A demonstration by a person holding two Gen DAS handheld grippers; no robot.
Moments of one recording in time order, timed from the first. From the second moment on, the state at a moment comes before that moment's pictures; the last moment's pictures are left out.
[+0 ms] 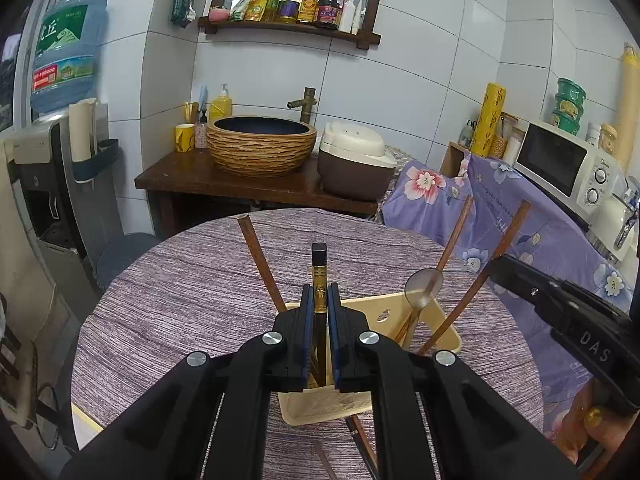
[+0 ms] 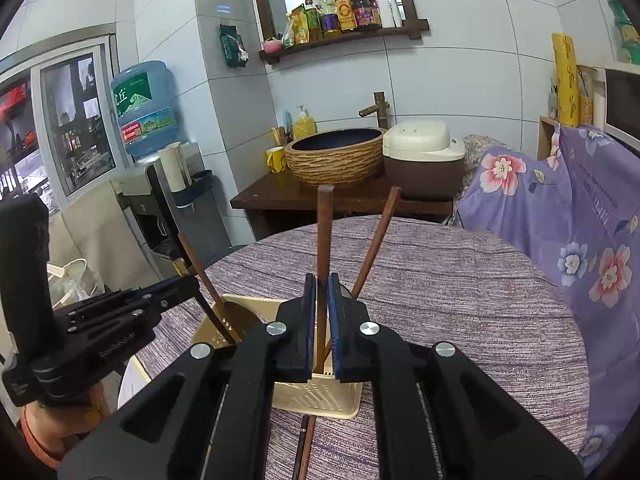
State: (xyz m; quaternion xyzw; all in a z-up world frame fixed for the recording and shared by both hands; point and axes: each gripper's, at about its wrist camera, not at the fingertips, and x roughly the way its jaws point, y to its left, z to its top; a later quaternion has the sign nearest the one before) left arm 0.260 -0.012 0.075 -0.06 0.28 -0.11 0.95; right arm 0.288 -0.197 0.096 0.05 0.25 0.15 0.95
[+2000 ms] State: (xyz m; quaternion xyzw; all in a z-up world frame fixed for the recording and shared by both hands) left arm 0.161 -0.008 -0.077 -0.06 0.41 -0.08 0.91; right arm 0.177 -0.179 -0.096 -0.01 0.44 0.16 0.89
